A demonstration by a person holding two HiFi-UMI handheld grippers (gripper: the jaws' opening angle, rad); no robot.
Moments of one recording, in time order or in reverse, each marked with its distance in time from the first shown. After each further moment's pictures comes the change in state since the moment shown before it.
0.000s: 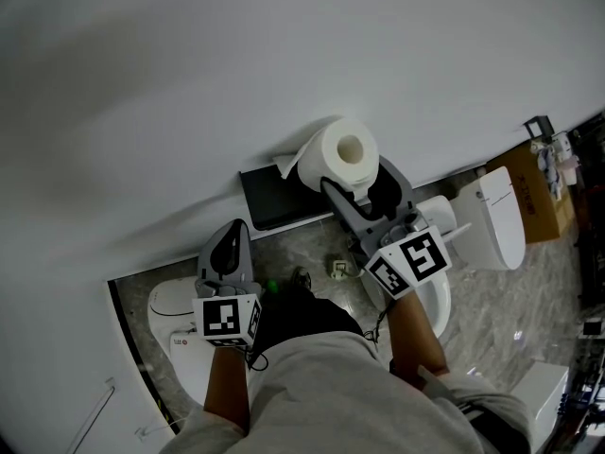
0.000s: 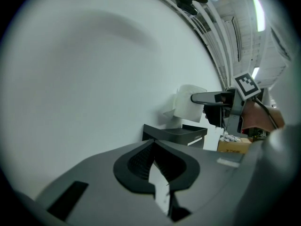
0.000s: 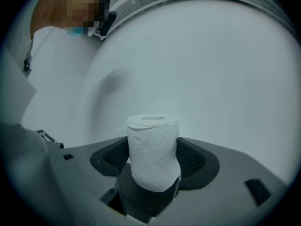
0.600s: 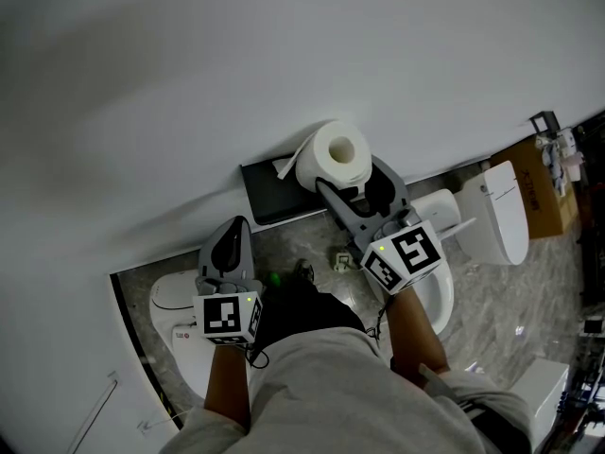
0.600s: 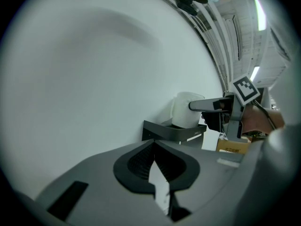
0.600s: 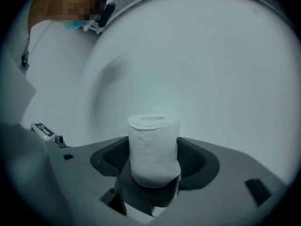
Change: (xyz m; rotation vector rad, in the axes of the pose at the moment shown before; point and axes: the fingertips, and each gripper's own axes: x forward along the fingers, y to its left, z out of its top) left arm 0.001 -0.002 -0.008 0.003 0.025 -0.002; right arm 0.004 0.000 -0.034 0.023 0.086 0.003
